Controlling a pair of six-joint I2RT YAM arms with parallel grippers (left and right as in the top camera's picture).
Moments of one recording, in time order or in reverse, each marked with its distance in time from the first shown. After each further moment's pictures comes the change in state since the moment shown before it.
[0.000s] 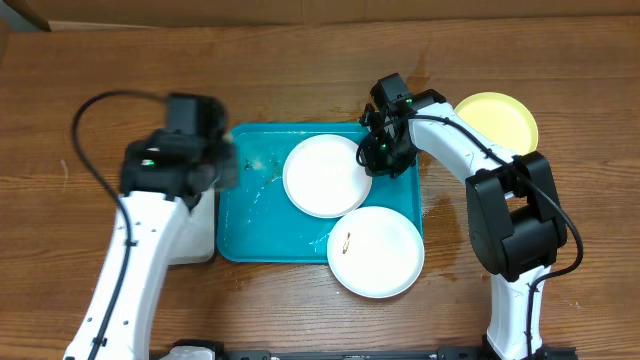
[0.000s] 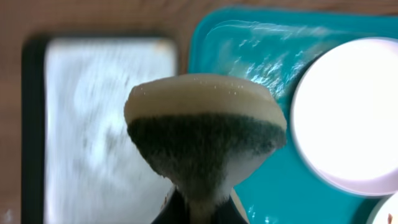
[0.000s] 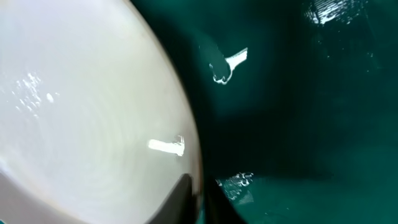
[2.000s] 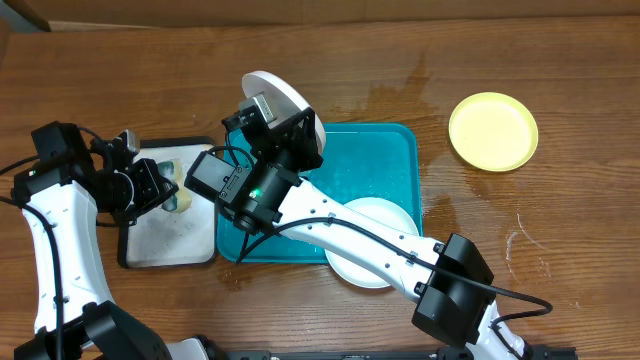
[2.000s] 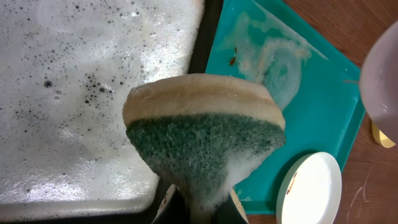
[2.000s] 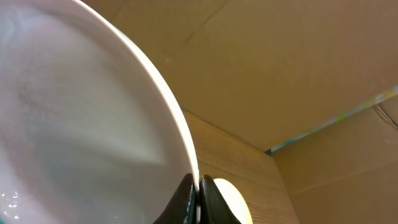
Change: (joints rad) left arm 0.557 0.133 0.000 -0.119 0.590 0.157; right arm 0.684 0.000 0.480 -0.274 1.635 0.340
